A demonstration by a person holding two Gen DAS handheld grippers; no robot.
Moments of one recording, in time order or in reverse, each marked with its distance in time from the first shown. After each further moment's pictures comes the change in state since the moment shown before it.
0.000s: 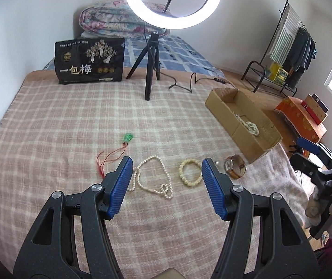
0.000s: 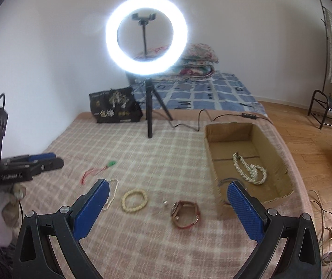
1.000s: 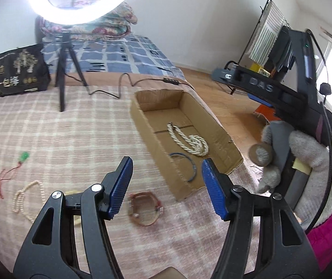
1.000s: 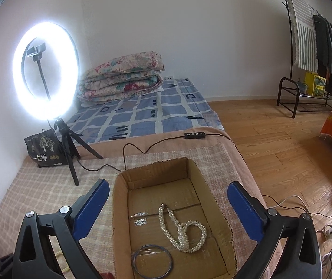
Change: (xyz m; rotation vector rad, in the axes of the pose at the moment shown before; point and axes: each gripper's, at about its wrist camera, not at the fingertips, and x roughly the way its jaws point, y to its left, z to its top) left arm 0.094 -0.180 0.031 0.010 -0.035 -0.107; right arm 0.064 -0.170 0.092 0.195 -0.070 -0.195
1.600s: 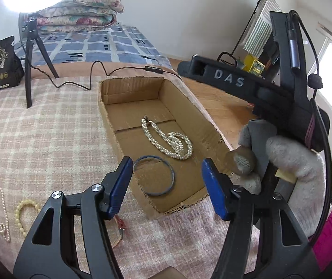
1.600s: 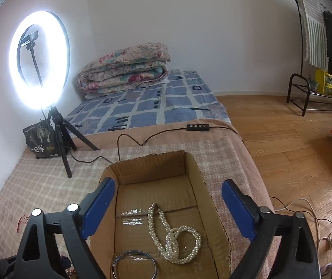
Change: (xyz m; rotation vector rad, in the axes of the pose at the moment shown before) left arm 0.073 -0.045 0.004 0.007 0.051 -0.046; right arm 0.050 -0.029 -0.009 -0.011 0.033 0.052
